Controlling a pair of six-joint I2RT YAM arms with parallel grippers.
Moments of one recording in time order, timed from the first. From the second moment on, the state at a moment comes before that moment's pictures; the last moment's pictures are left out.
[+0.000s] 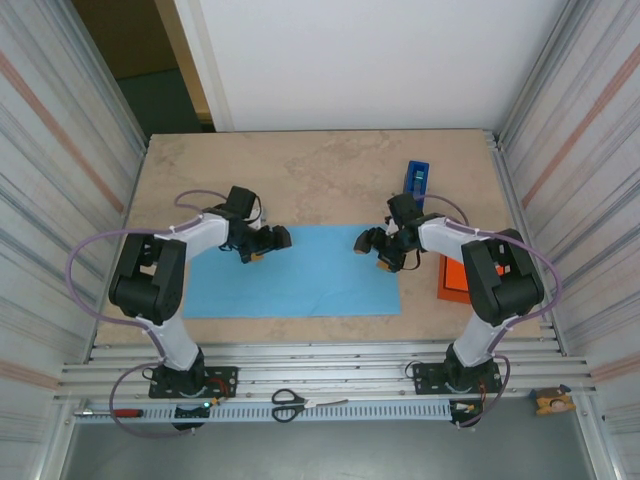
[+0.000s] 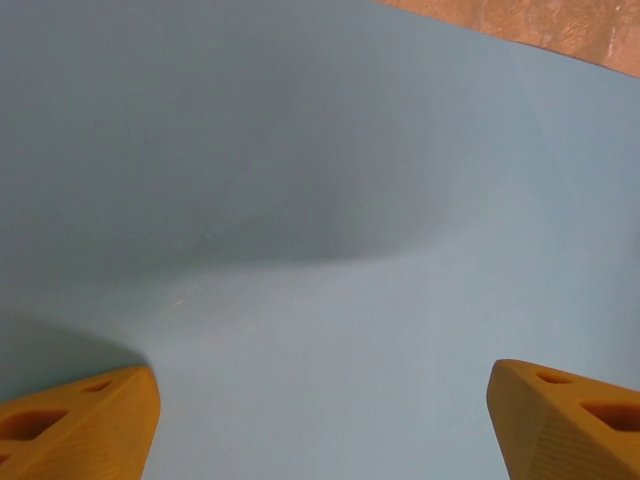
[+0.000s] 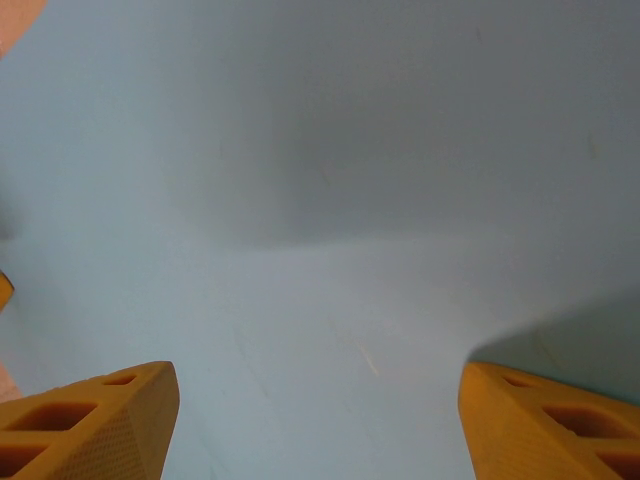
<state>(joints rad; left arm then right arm) -0.31 1.75 1.03 -0.46 0.38 -0.50 0.34 1.72 0.95 -0.42 -0.42 0.77</state>
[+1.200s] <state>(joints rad) -0.92 2.31 1.96 -0.42 0.42 -0.66 -0.70 1.35 0.89 -0.71 -0.32 0.50</state>
